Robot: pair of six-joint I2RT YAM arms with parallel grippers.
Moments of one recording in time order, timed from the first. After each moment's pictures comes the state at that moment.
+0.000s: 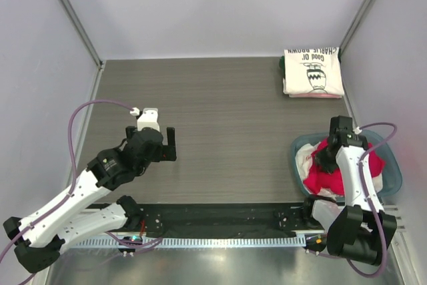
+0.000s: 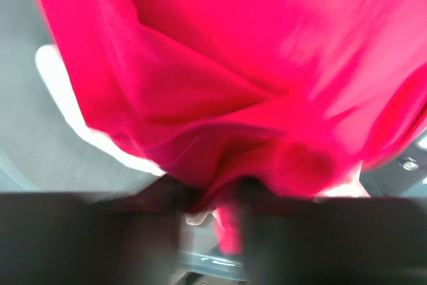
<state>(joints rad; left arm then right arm) -0.84 0.80 0.91 -0.87 -0.55 -0.55 -0.25 1.03 0.73 -1.03 0.20 0.76</state>
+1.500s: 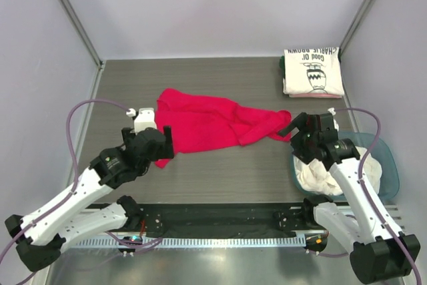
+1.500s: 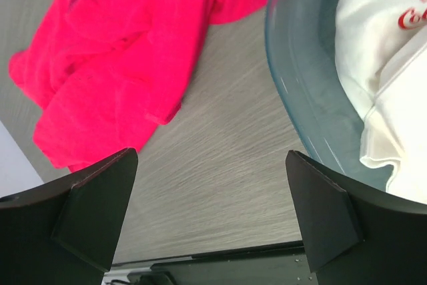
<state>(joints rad) -0.84 0.80 0.91 -0.90 -0.65 -0.61 0.17 0.87 0.76 -0.78 -0.01 1.01</state>
